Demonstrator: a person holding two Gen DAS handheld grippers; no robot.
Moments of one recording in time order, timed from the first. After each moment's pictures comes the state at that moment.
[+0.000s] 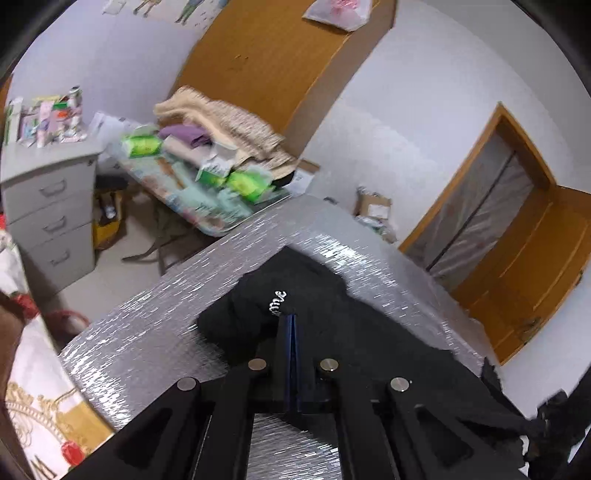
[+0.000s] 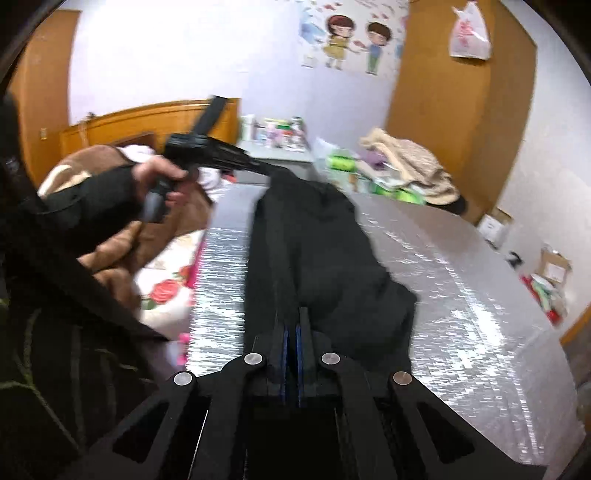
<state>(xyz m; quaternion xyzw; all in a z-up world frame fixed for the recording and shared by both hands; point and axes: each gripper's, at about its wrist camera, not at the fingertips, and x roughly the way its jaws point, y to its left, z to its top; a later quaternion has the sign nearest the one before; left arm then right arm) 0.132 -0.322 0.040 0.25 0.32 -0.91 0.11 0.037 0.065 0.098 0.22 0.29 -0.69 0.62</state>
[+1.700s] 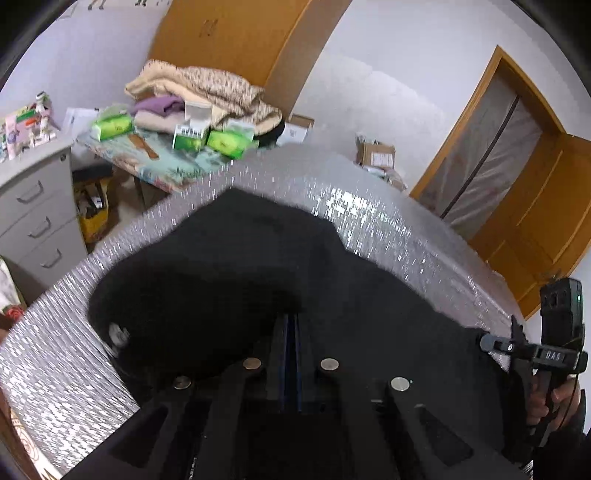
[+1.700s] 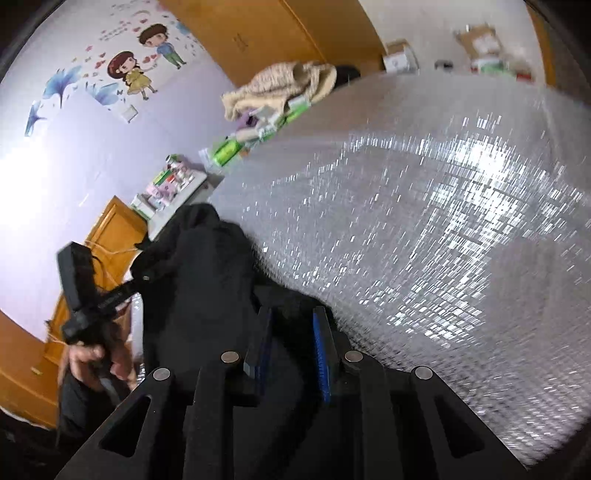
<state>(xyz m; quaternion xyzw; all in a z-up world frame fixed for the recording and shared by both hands) 0.052 -0.276 0.017 0.33 0.25 -0.90 0.09 -0.145 -0.002 0.023 0.49 -0.03 -0.74 0.47</state>
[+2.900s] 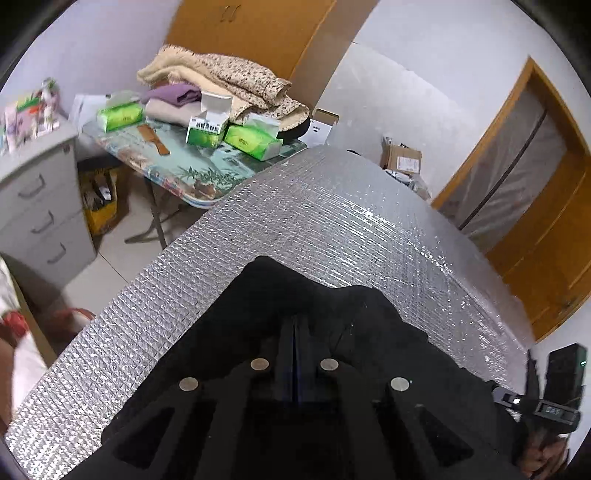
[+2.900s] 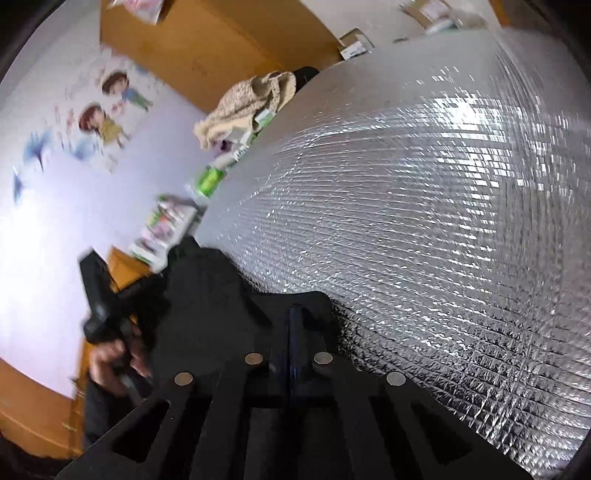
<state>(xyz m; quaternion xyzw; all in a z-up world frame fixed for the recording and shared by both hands) -0.010 -0.336 0.012 0.35 0.29 -0.88 0.11 -0.169 0.013 0.001 0.51 -0.14 -0.73 0.43</state>
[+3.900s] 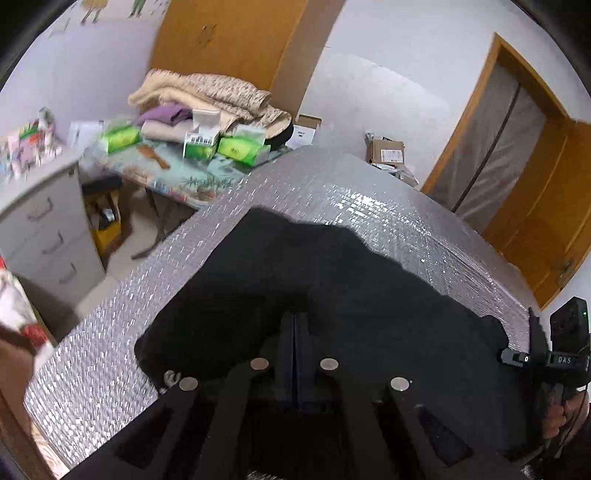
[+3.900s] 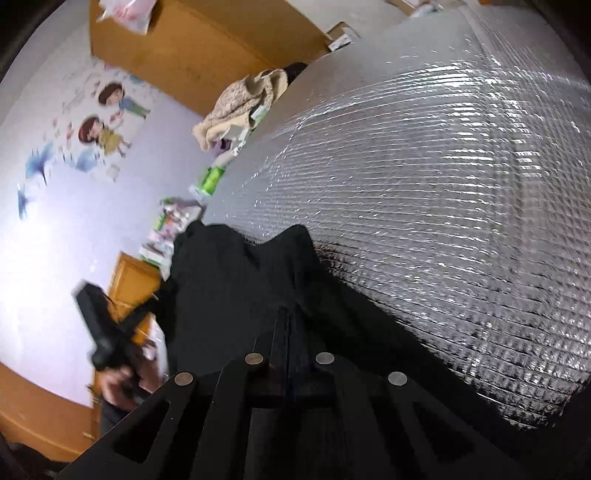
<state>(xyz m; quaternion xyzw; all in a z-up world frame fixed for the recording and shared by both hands) 0.054 -0.294 0.028 0.33 0.22 -0.91 0.11 -0.138 0.052 -0.001 0.53 -0.17 -0.72 0.41</state>
